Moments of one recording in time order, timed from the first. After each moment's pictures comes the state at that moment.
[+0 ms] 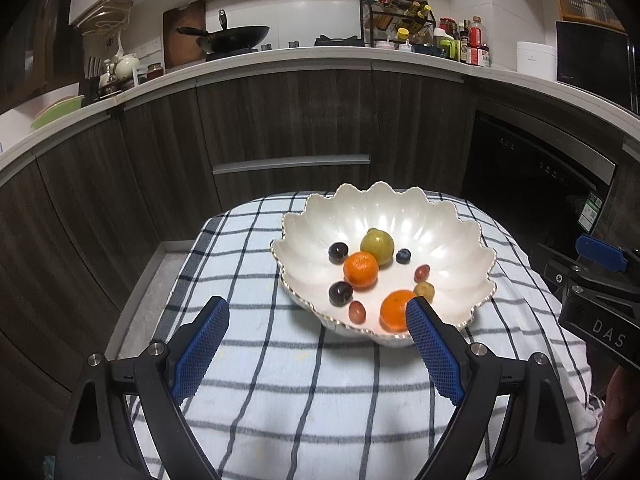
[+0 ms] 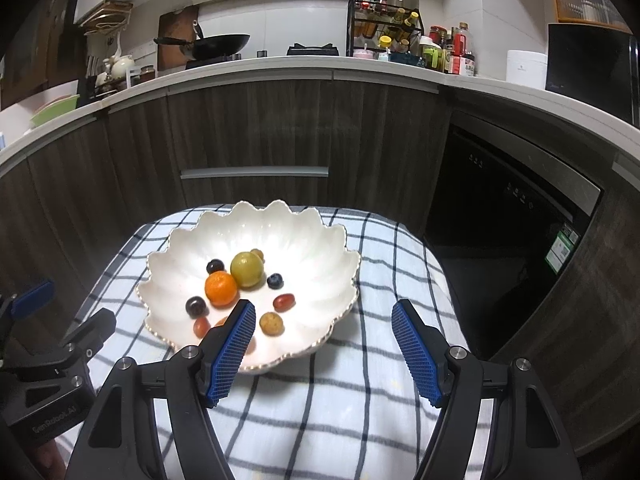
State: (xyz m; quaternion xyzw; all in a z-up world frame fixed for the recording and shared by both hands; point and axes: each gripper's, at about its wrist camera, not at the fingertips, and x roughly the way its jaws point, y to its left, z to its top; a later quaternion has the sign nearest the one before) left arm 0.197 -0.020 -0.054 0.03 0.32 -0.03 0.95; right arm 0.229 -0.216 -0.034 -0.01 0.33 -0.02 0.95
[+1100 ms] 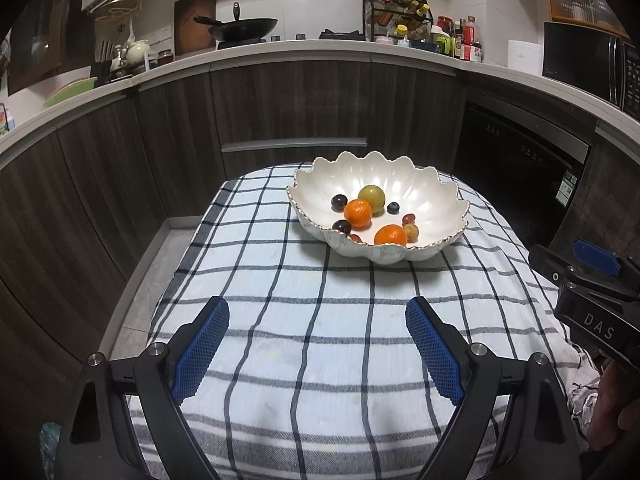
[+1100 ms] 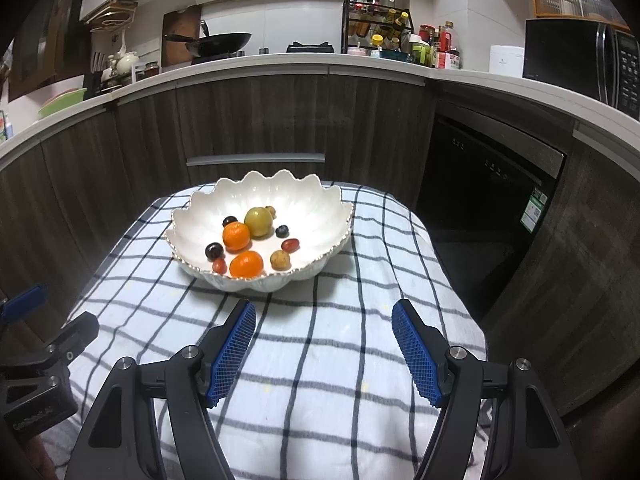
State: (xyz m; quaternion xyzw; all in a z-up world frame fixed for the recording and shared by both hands) left arm 0.101 0.001 -0.061 0.01 0.33 -0.03 0.94; right arm 0.132 -0.210 -0.045 -0.01 0.33 -0.03 0.94
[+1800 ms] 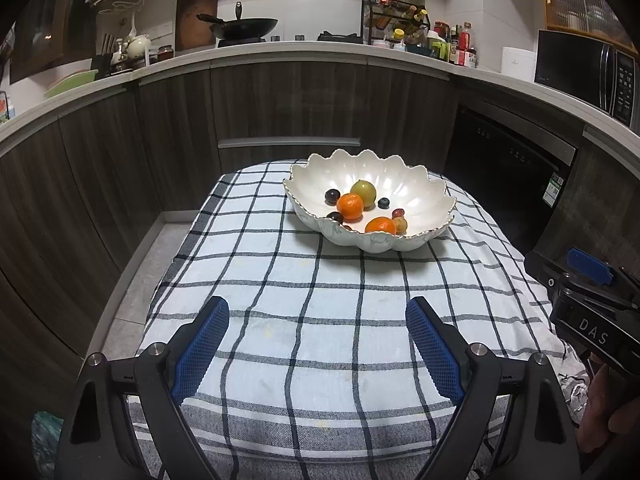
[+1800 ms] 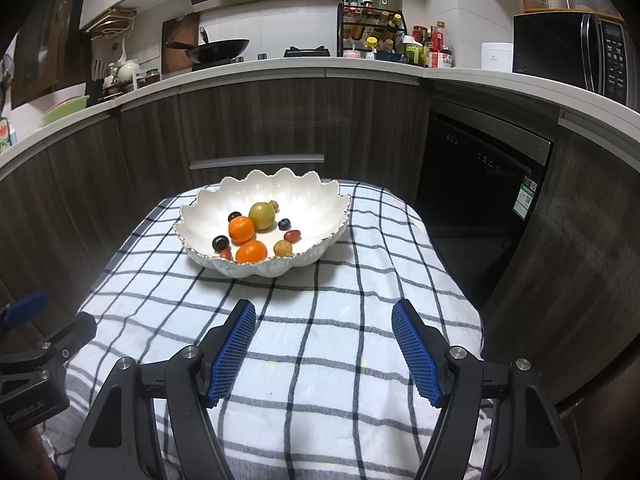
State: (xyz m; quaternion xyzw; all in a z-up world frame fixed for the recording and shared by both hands) left arm 0.077 0.007 -0.059 0.00 0.33 -0.05 0.94; right arm 0.103 -0.212 -0.045 0.00 0.32 -0.03 0.95
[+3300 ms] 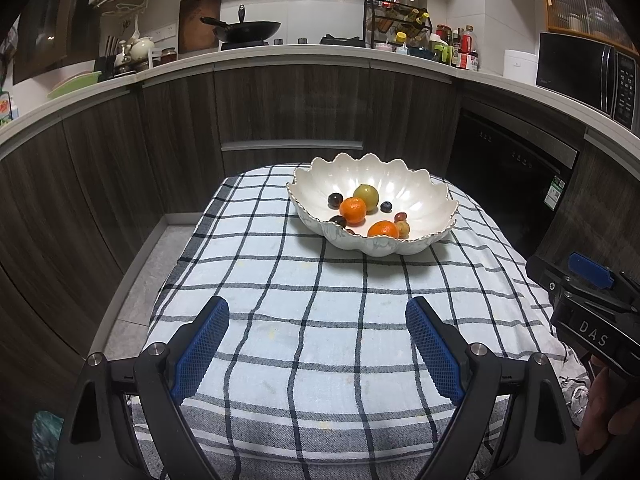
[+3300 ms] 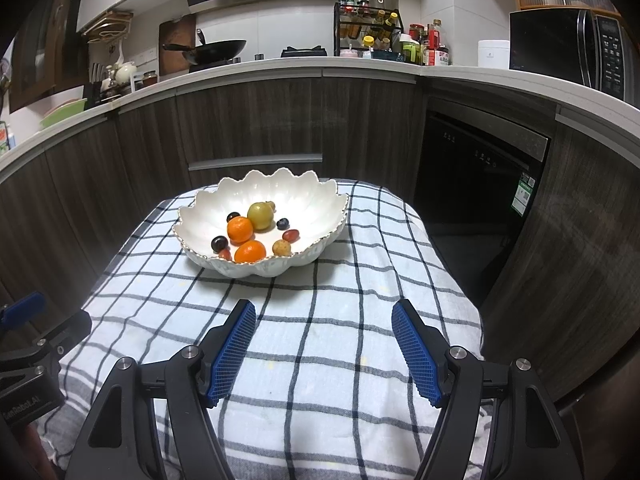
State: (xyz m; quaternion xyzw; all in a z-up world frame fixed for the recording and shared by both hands) left arm 0.076 0.010 -0.055 0.00 0.33 -0.04 0.94; right arm 0.102 -0.215 -0.045 0.00 0.32 -0.03 0.95
